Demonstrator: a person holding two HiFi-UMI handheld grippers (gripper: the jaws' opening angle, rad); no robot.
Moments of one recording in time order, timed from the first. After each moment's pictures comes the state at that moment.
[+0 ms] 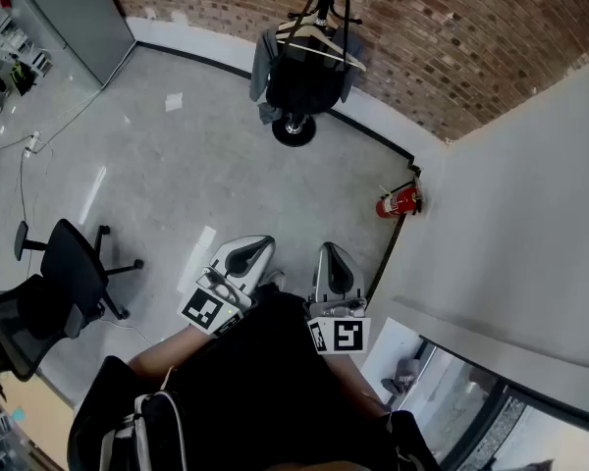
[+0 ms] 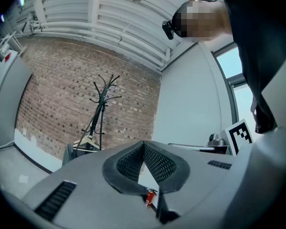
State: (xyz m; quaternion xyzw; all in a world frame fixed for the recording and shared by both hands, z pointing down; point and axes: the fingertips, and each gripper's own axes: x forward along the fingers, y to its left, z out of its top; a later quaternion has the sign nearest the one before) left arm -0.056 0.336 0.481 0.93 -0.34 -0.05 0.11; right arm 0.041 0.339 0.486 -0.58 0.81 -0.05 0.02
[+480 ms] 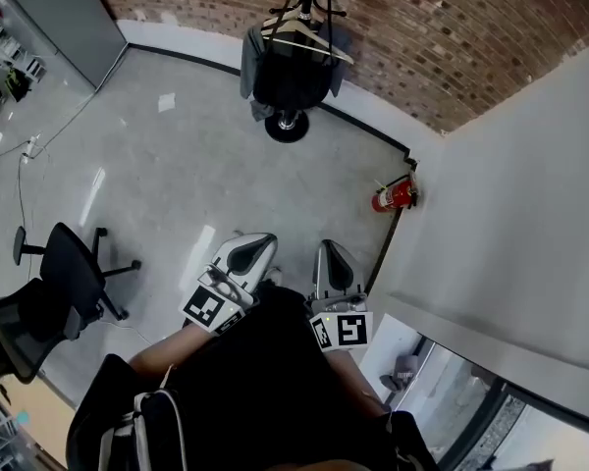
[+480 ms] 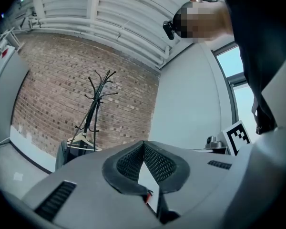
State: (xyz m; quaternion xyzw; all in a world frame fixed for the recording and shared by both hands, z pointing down) left arm -0.011 0.329 0.472 0.94 -0.32 -0.07 0.11; right arm 0.080 0.335 0.497 -0.57 0.81 -0.09 0.02
